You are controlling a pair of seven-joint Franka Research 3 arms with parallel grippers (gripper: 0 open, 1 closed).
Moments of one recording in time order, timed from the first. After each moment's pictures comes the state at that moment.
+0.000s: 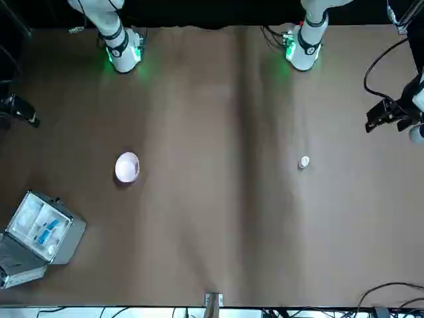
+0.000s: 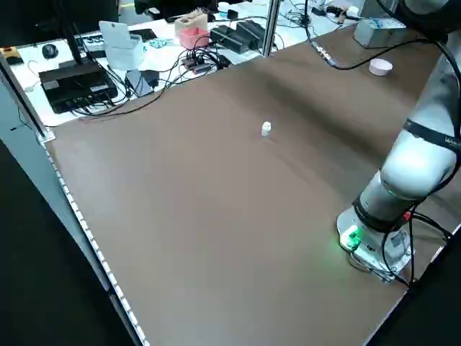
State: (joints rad) left arm 0.13 0.12 -0.21 -1.37 0.03 1.49 -0.08; right arm -0.02 0.02 -0.09 -1.53 0.05 1.57 -0.13
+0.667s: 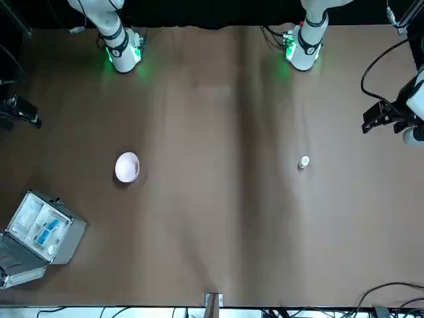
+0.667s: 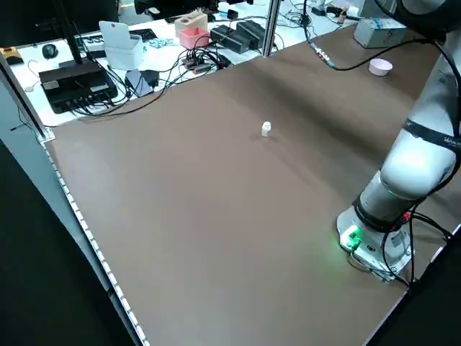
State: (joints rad) left arm 0.13 0.14 -0.22 -1.37 0.03 1.49 -0.06; right arm -0.01 0.02 -0.08 -1.54 0.05 1.59 -0.12
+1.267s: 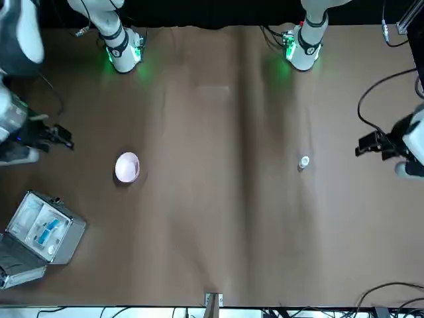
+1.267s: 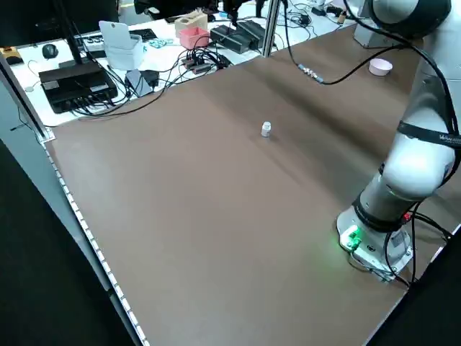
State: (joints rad) left arm 0.19 0.26 -0.20 -1.38 -0.08 1.61 0.12; right arm 0.05 0.05 -0.08 -1.84 0.06 1.89 -0.10
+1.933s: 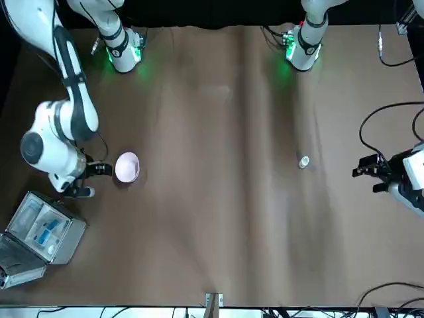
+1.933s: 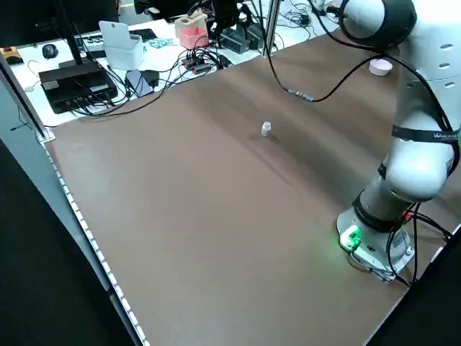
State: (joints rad) left arm 0.27 0.41 -0.20 -1.38 -0.24 1.71 0.56; right arm 0.10 0.35 -0.08 -1.93 0.09 2.14 -0.02
